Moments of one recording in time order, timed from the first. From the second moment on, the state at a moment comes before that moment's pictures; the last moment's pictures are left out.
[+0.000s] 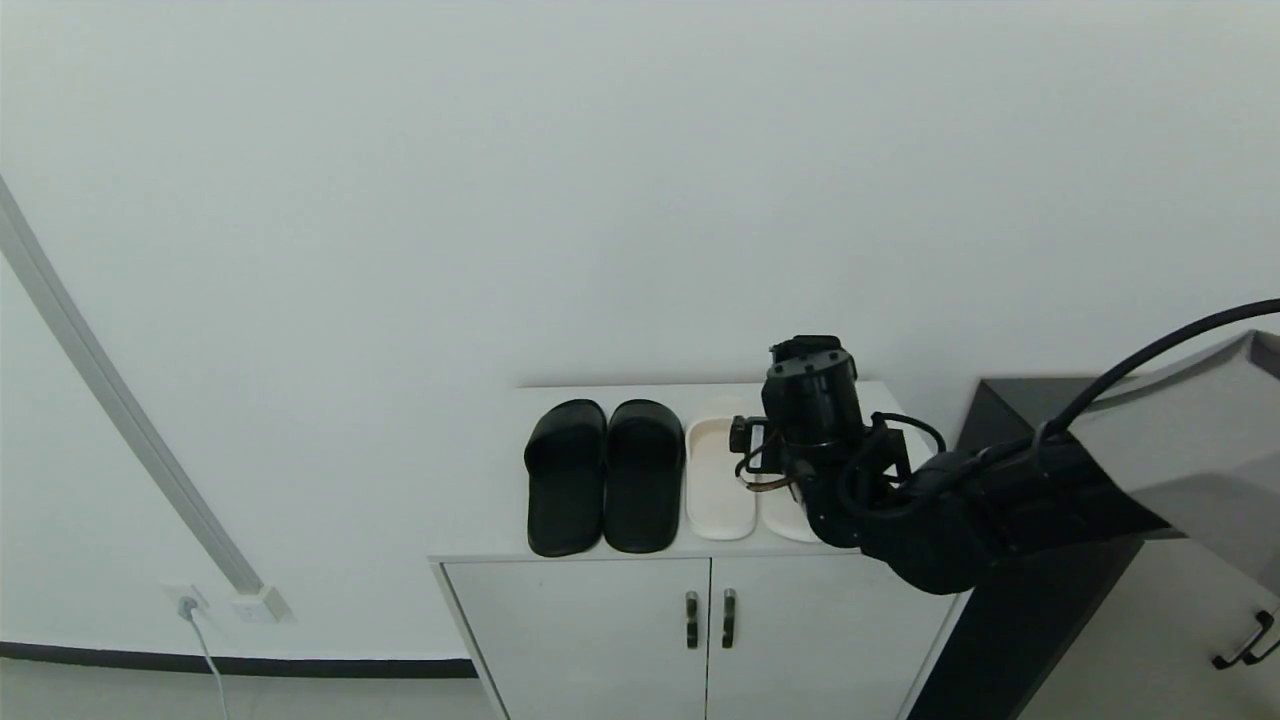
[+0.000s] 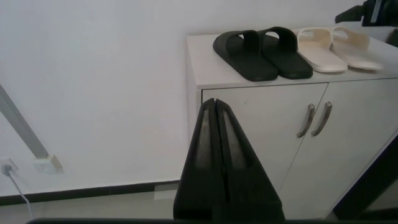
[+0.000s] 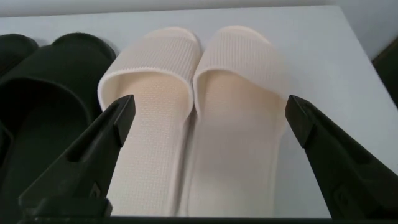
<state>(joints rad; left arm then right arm) 0.00 0.00 0.00 0.00 -0.05 0.00 0.73 2.12 -1.25 -0.52 -0.68 0.31</state>
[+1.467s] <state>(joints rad) 0.00 0.00 0.00 0.00 -0.05 0.00 0.64 2.47 -1.66 -0.43 -0.67 0.30</state>
